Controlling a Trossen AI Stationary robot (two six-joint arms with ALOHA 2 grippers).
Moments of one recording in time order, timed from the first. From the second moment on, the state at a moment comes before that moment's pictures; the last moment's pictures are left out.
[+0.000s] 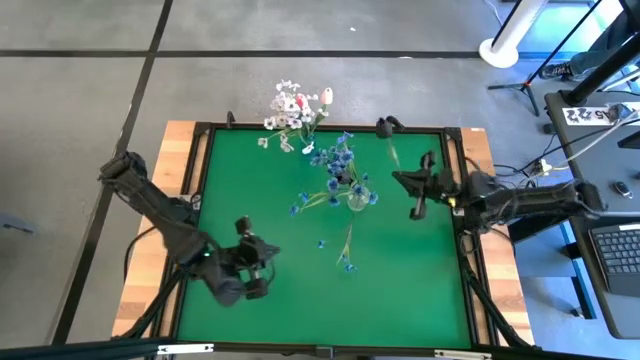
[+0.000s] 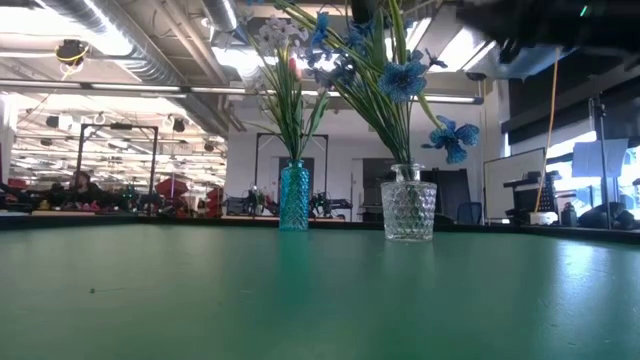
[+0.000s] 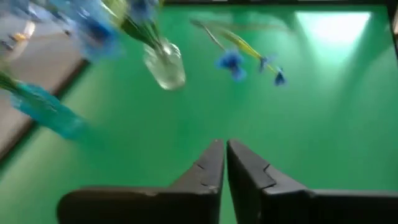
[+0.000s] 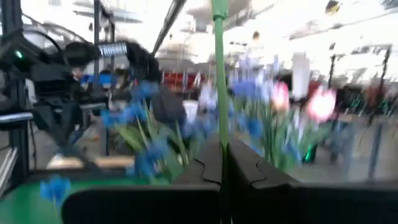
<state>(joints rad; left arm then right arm) -0.74 1.45 1.26 -0.86 -0.88 -0.76 0.03 0.62 0.30 0.65 0.25 -0.14</state>
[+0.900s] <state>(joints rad) -0.28 1.11 0.50 0.51 -0.18 -0.22 -0.48 1.54 0.36 1.57 -0.52 0.21</state>
